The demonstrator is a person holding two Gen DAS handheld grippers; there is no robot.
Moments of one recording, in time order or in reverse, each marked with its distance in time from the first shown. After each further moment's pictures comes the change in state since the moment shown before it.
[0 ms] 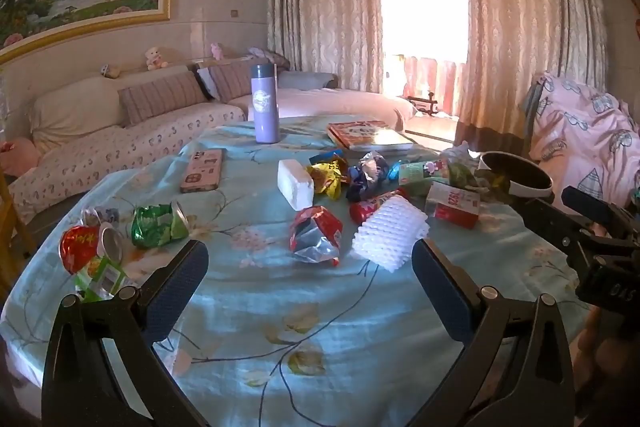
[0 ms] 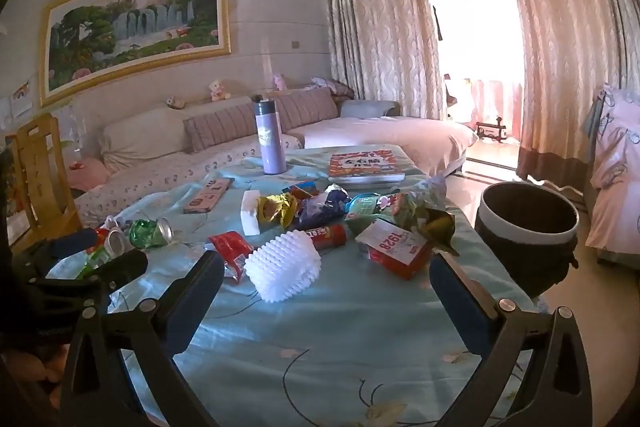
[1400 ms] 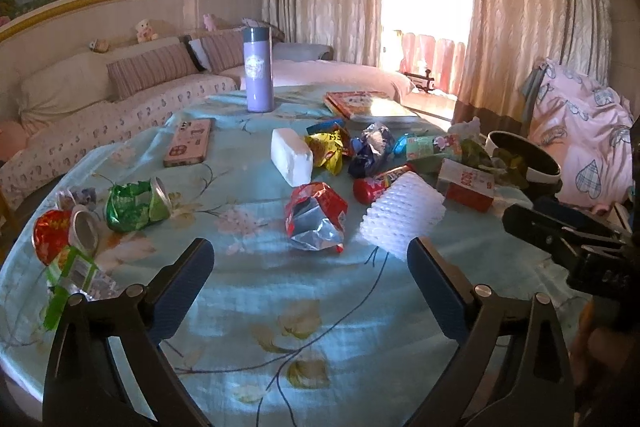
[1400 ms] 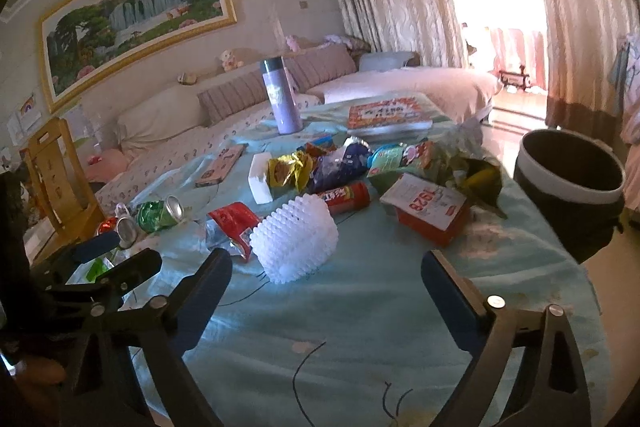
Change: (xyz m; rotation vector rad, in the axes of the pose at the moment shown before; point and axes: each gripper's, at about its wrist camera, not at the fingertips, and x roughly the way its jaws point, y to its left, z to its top) left arm 0.046 0.009 -0.004 -0.016 0.116 -0.034; right arm 0.049 -0.016 -0.010 0.052 0.200 0.096
